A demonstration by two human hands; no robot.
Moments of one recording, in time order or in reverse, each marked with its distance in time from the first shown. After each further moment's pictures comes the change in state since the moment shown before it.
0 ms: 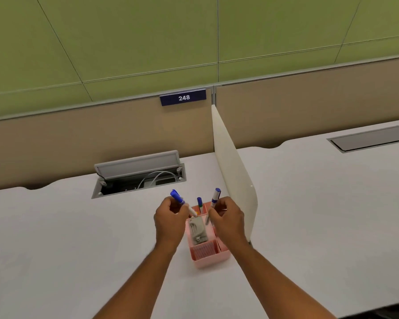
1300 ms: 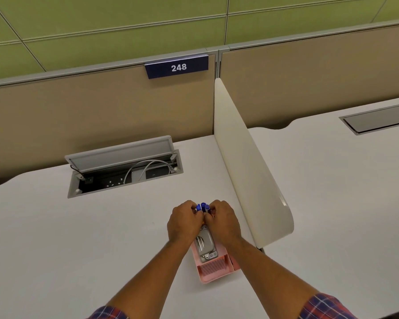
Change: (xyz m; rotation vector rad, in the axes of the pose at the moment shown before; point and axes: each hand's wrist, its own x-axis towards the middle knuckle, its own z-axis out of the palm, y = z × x) left_hand 0.108 -0.062 0.066 0.604 -0.306 -0.024; right_hand 0.096 0.071 0.086 -0.465 -0.174 0.089
